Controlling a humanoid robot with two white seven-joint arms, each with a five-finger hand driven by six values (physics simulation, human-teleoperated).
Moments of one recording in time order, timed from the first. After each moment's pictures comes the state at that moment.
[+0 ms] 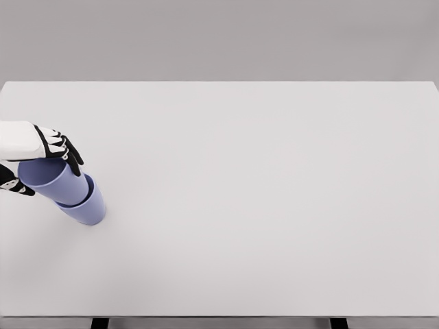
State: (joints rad) left arm -0.98 1.40 -1.06 -1.75 0.20 -0.61 -0.61; right arm 0.00 0.00 -0.23 0.05 0.14 -0.08 0.04
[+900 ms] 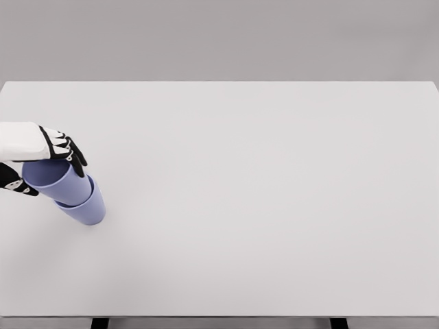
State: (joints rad) left arm -0.97 1.38 -1.06 -1.75 0.19 -0.61 -0.61; right arm 0.00 0.00 -0.23 0.05 0.14 -0.08 0.05
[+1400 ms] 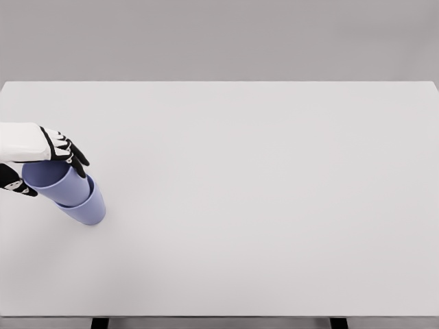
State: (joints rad) left arm -0.98 1.37 -1.06 -1.75 0.16 -0.61 -0.61; right arm 0.00 0.00 -0.23 0.05 0.14 -0.08 0.05
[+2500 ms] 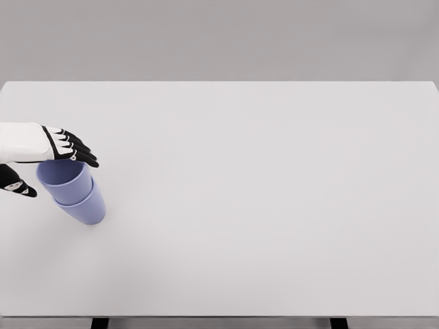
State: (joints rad) left arm -0.97 1.36 -1.06 -1.75 0.16 -0.61 -0.61; right arm 0.00 0.00 -0.23 0.05 0.14 -0.08 0.05
